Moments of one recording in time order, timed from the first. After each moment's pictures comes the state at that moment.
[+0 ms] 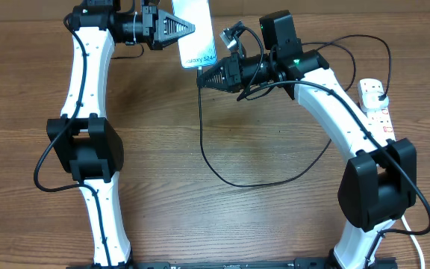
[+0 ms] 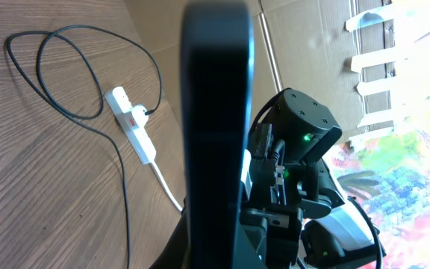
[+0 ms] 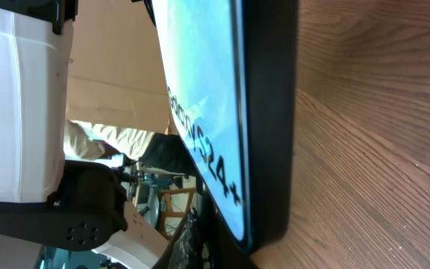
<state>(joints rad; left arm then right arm) -0.01 2.39 2.39 -1.06 1.53 -0.16 0.35 1.96 1.66 -0.48 -1.14 0.51</state>
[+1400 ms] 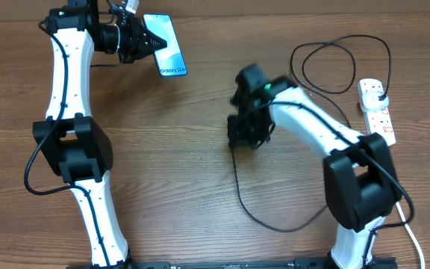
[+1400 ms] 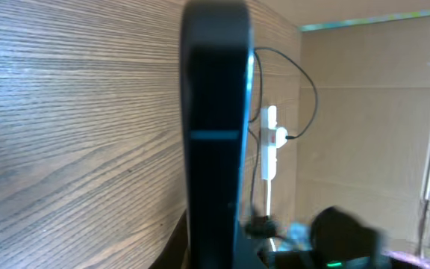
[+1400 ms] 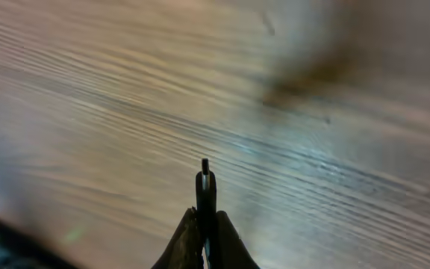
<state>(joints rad) 0.09 2.39 2.39 -1.23 1.01 -0.21 0.48 2.00 1.46 -0.96 -0.41 0.36</state>
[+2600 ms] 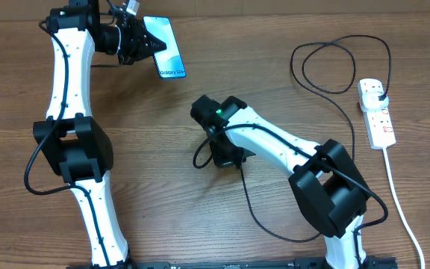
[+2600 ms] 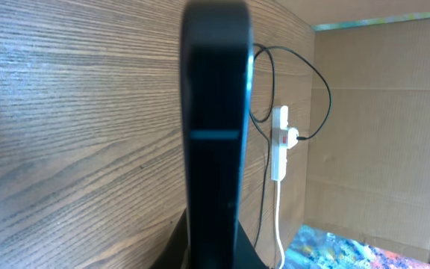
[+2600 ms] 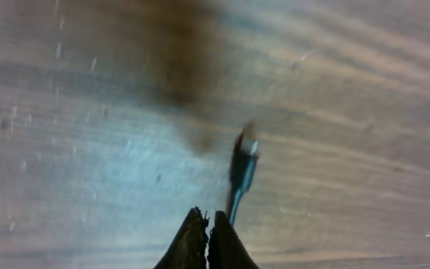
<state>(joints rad) 0.08 2.39 2.39 -1.25 0.97 -0.20 0.74 2.07 1.56 -1.15 0.09 0.51</state>
